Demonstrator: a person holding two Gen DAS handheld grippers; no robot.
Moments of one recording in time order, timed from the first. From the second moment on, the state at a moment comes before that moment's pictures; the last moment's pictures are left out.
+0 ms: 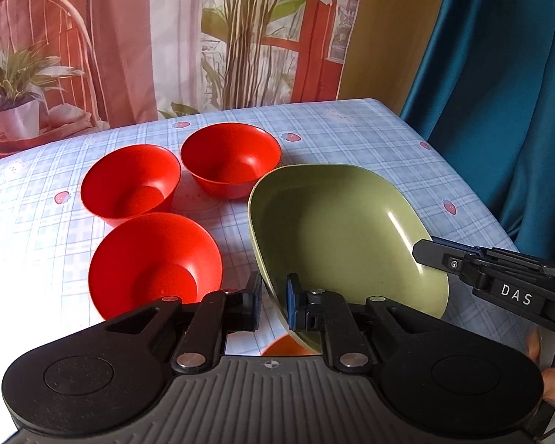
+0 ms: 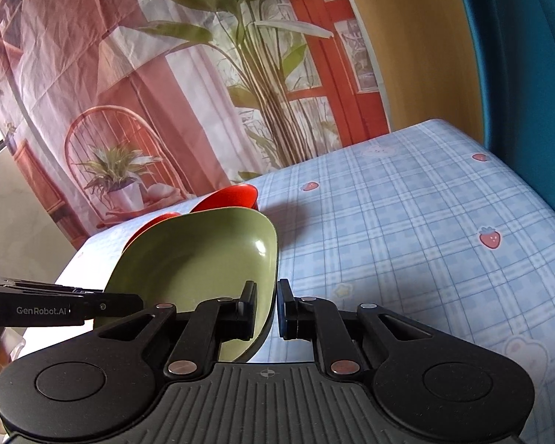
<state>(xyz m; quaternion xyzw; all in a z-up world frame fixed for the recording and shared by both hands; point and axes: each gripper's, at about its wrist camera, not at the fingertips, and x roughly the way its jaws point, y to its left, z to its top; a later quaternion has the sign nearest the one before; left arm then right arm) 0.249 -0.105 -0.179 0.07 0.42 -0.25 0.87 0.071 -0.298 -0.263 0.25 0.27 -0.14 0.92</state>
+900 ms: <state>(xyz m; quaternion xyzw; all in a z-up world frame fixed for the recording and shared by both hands) 0.173 -0.053 -0.214 0.03 0.45 -0.25 0.86 0.028 -0.239 -0.270 0.23 0.36 -0.13 0.89</state>
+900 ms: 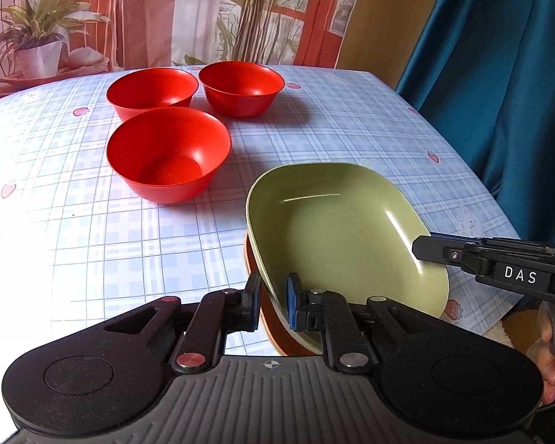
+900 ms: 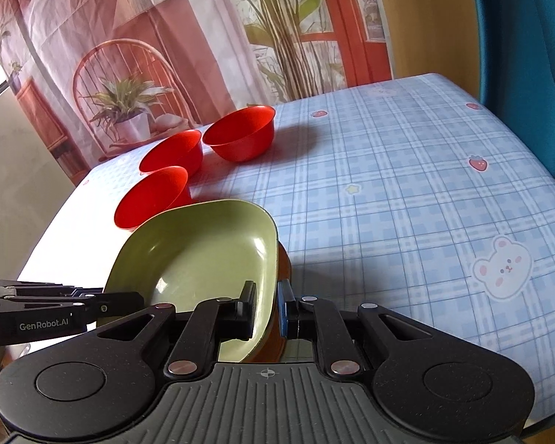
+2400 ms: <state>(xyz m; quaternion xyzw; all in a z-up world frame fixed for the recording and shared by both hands) 0.162 -0.037 -0.233 -0.01 0.43 -0.24 0.87 0.034 -0.235 -0.270 0.18 0.36 -0.12 0.91</state>
